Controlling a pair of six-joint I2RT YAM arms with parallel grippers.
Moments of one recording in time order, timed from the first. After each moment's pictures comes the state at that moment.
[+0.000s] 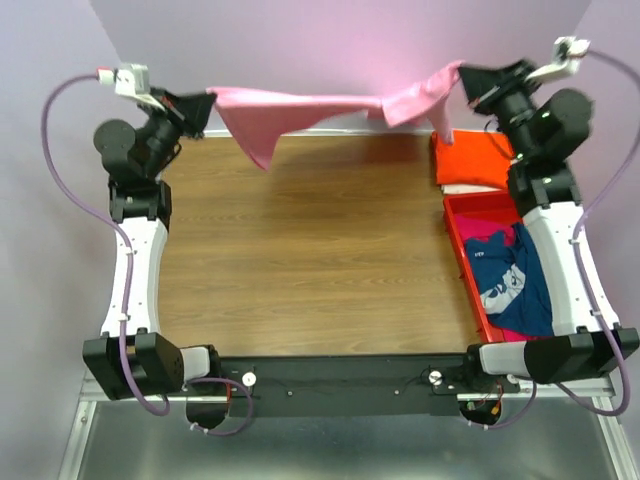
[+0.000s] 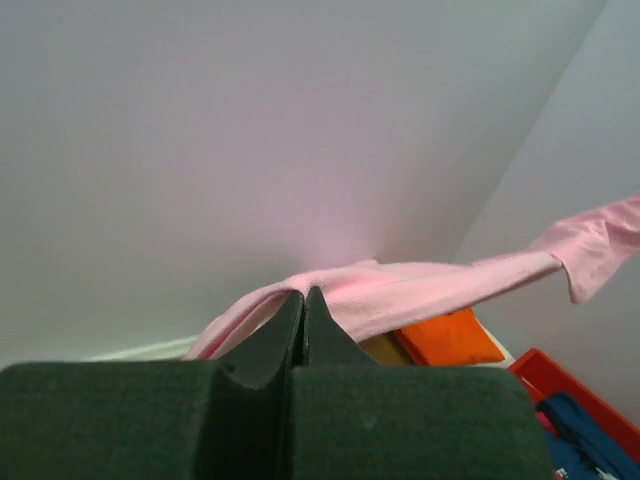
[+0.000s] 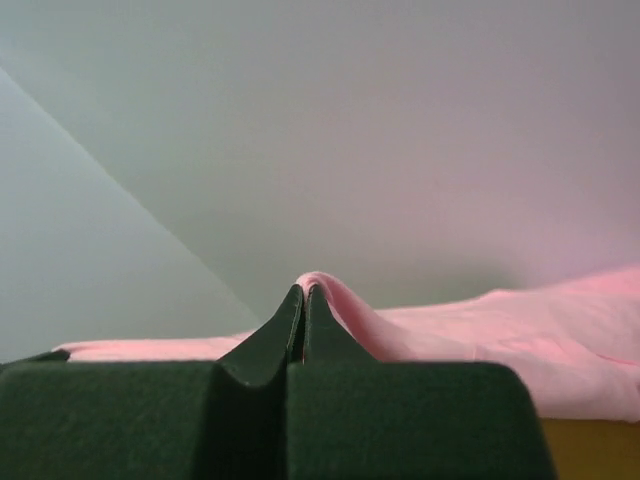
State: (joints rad) left arm 0.12 1.29 1.36 0.31 0.57 -0.55; right arm 0.10 1.36 1.60 0.07 -0.22 0.64
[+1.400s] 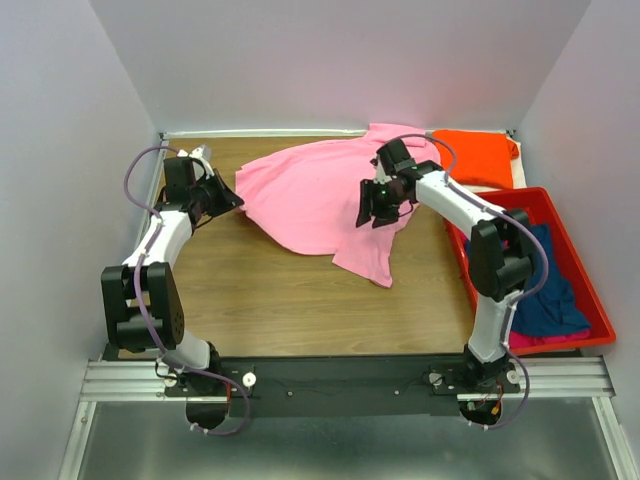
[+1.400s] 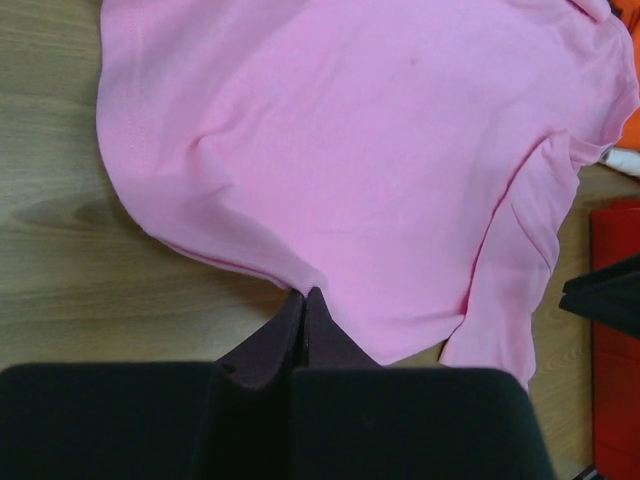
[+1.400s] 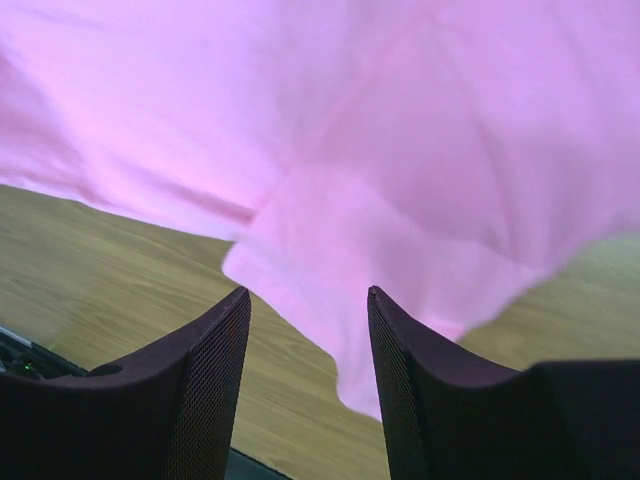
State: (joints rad) left arm 0.08 1.52 1.04 -0.17 0.47 -0.41; right arm 0.41 1.93 1.54 -0.73 -0.26 0.39
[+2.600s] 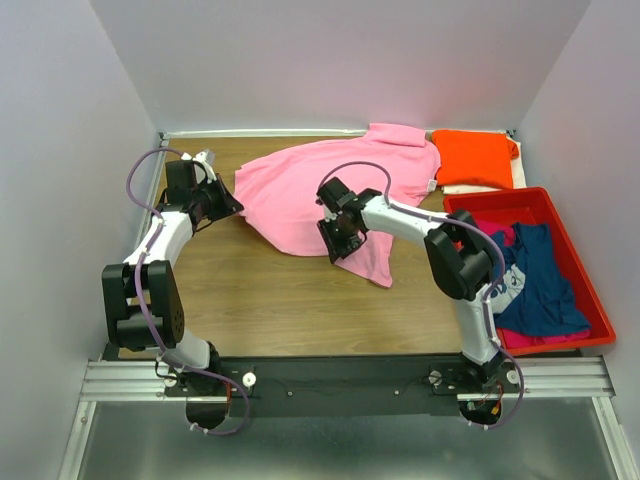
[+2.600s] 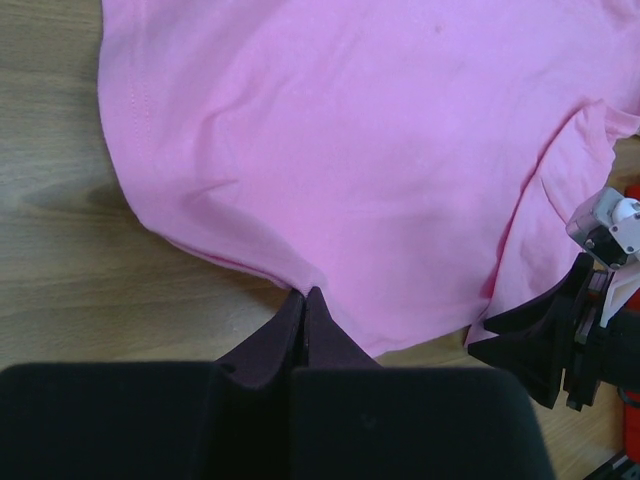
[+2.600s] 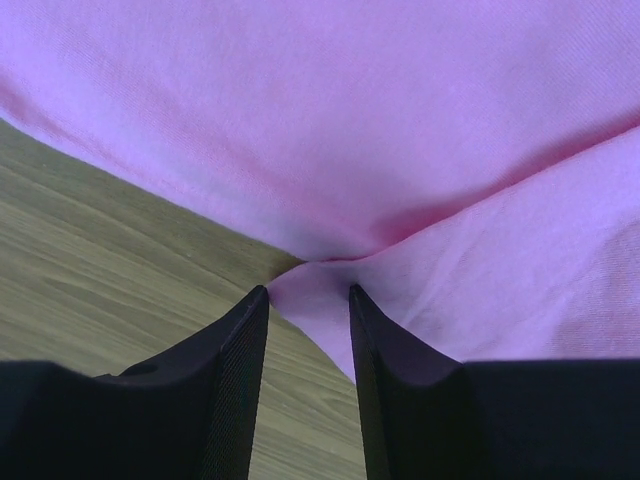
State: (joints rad) left arm 0.08 1.53 1.02 -0.19 0.47 -0.34; right arm 0.73 2.11 1.58 -0.71 -0.08 0.27
